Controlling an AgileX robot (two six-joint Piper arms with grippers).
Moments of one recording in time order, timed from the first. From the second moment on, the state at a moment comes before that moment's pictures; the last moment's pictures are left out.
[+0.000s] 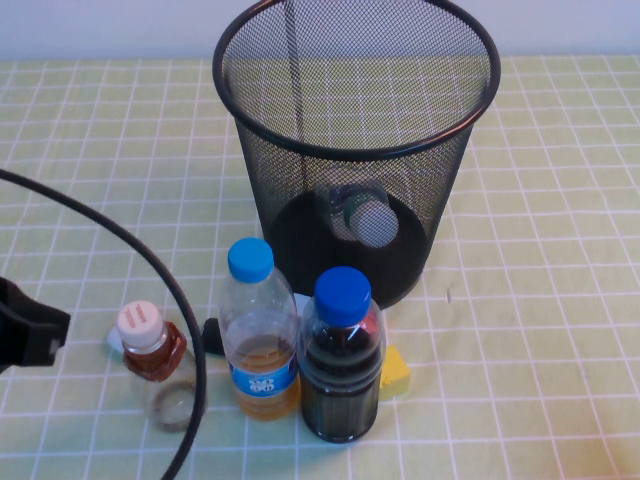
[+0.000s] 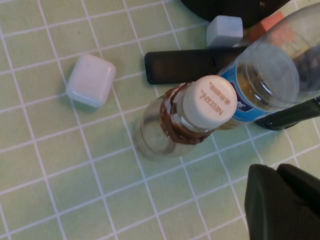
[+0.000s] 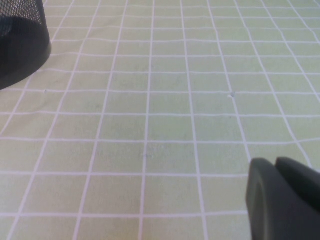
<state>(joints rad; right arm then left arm) 0.09 -0.03 0.03 -0.10 0.32 0.12 -0.21 0.90 -0.99 -0.31 1.15 0.12</state>
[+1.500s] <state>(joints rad) 0.09 -0.03 0.03 -0.10 0.32 0.12 -0.30 1.24 -0.99 -0.29 0.96 0.16</state>
